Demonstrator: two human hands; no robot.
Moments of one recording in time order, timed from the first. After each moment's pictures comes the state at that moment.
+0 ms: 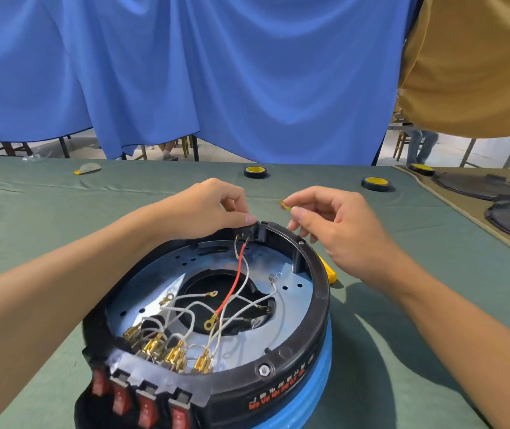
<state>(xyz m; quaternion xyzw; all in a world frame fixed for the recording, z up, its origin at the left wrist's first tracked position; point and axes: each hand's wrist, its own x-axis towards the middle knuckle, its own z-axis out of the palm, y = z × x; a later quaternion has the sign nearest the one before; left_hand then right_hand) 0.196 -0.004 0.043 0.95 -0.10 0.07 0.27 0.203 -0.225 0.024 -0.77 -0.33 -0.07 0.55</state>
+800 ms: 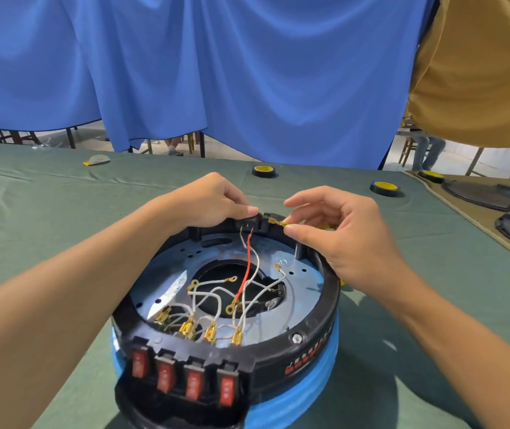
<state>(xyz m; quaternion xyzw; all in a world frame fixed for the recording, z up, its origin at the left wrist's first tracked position) 0.200 0.003 0.043 0.94 0.00 0.05 0.33 0.187 -0.215 0.024 -0.75 -0.33 -0.09 0.56</state>
